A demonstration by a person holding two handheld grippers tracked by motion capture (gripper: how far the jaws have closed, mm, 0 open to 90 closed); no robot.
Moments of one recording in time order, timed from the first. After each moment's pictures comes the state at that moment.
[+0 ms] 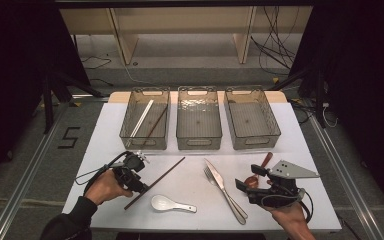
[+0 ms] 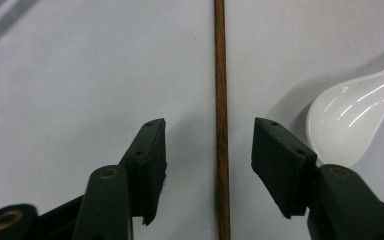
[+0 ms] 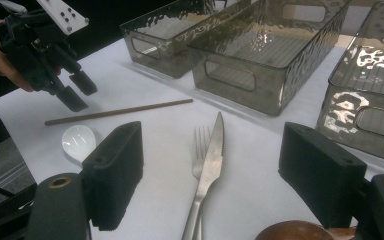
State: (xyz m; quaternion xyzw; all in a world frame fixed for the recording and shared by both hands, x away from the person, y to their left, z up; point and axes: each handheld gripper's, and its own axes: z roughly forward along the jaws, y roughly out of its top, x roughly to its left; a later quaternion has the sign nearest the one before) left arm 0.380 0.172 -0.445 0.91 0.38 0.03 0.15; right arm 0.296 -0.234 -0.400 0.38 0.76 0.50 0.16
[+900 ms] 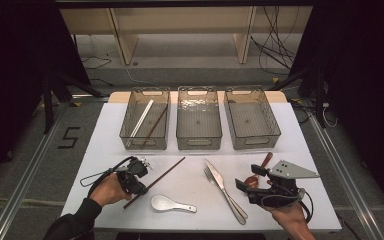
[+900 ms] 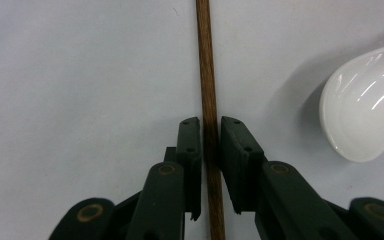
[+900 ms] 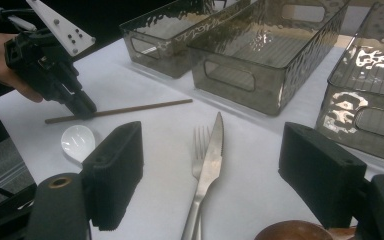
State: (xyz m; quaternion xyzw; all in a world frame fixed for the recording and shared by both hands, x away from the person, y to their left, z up) left arm 0.378 0.167 -0.463 0.93 0.35 0.02 0.13; right arm 0.296 -0.234 -0.400 0.38 0.76 0.50 0.16
